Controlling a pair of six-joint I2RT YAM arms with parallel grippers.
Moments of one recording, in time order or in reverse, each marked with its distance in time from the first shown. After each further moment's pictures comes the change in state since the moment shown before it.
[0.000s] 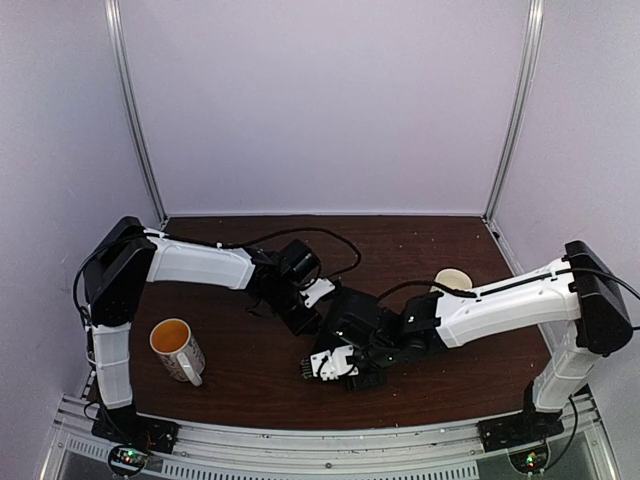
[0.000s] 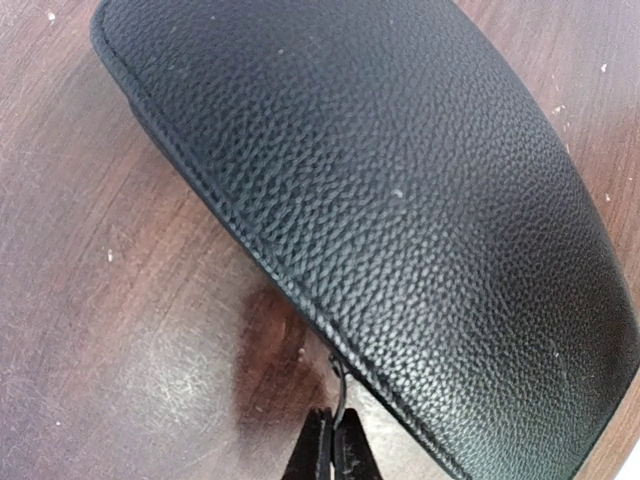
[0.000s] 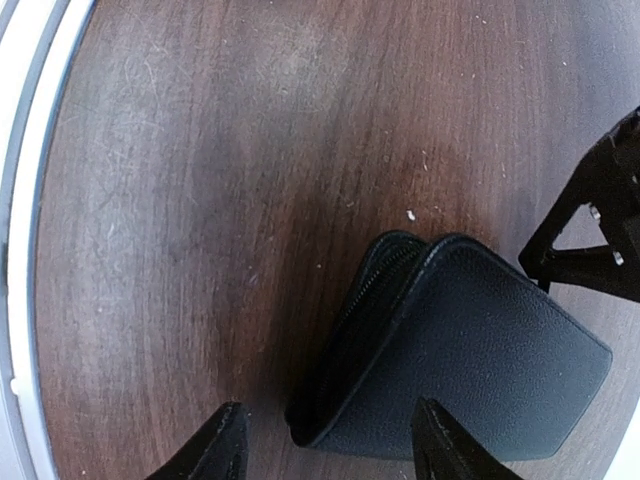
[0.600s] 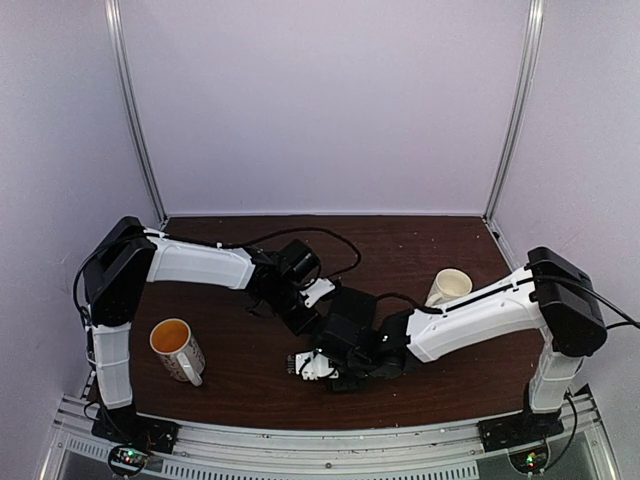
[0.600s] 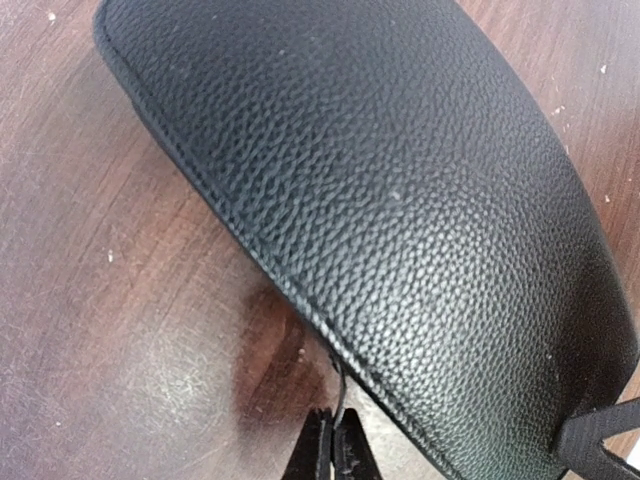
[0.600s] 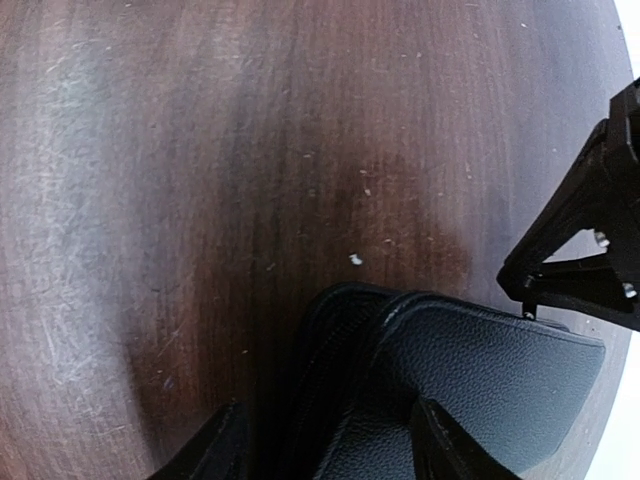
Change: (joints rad) left arm 0.000 0.000 0.001 0.000 0.002 0.001; right arm 0.044 0.168 0.037 0.153 0.199 0.129
